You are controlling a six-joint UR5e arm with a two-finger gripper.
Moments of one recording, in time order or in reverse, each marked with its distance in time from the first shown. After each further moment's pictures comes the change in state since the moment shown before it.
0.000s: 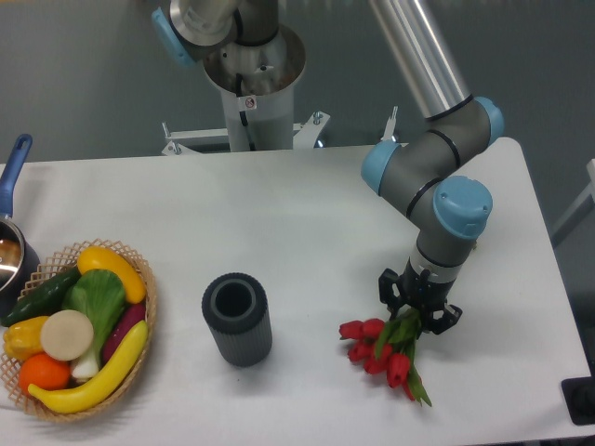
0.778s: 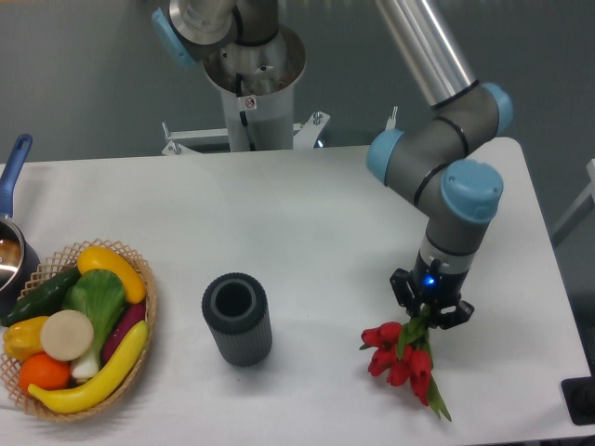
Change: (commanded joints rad) arm 0.011 0.122 0.052 0.000 -0.034 0.000
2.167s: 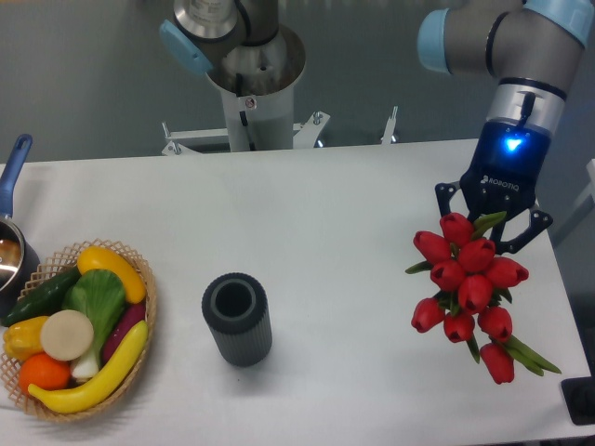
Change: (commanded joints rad) arm 0.184 0.164 0.003 0.002 -0.706 -0.161
